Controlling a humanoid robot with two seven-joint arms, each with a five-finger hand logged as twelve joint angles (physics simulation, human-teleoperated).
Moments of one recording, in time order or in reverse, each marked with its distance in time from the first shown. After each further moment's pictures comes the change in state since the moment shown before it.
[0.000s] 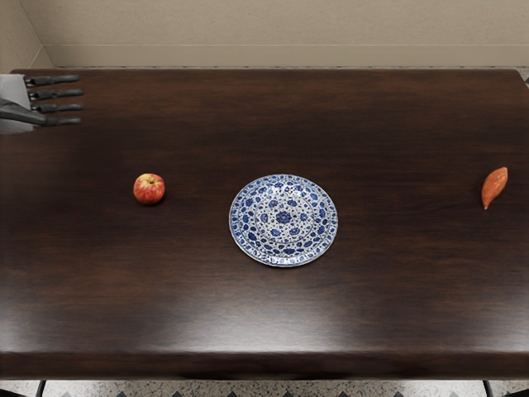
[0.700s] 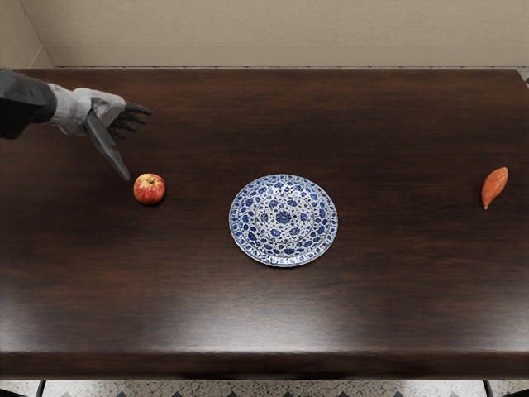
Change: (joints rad) left arm -0.224 -0.278 0.167 -0.125 0.829 0.129 0.000; right arm -0.001 0.000 0.000 -0.003 0.000 0.000 0.000
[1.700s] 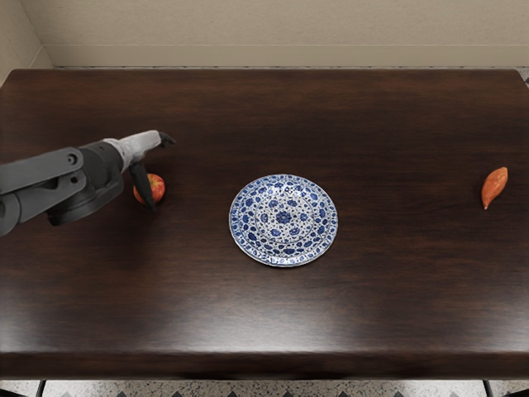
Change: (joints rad) left arm 0.087 -0.105 0.275 -0.283 0.526 0.541 0.000; right arm 0.000 0.000 0.000 0.000 0.000 0.000 0.000
